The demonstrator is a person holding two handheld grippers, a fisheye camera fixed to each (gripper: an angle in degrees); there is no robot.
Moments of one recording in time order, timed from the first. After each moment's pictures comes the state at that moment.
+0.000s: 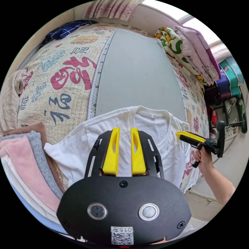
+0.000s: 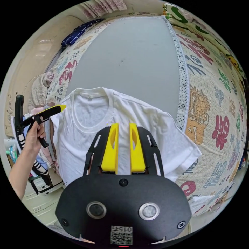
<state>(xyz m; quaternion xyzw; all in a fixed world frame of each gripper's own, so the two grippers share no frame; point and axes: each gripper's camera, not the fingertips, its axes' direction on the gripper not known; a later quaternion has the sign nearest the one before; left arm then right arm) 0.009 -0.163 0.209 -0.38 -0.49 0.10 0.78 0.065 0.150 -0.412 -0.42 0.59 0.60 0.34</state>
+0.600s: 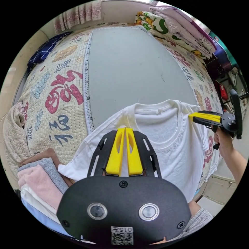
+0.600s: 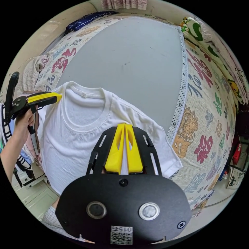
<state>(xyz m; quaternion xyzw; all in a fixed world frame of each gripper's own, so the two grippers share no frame) 0.084 -0.166 0.273 -0.44 -0.51 0.21 0.71 0.120 0.168 -0.340 -0.52 0.57 0.55 0.31</state>
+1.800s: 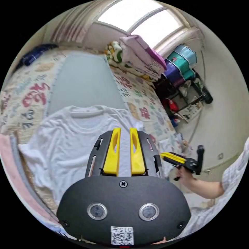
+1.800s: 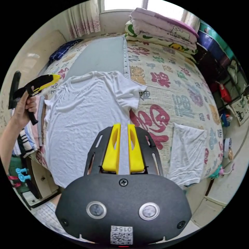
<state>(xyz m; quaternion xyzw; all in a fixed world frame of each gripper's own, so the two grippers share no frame) 0.308 -0.101 0.307 -0.40 -0.25 0.15 0.87 -0.025 -0.104 -0.153 -0.37 0.72 0.53 0.26</state>
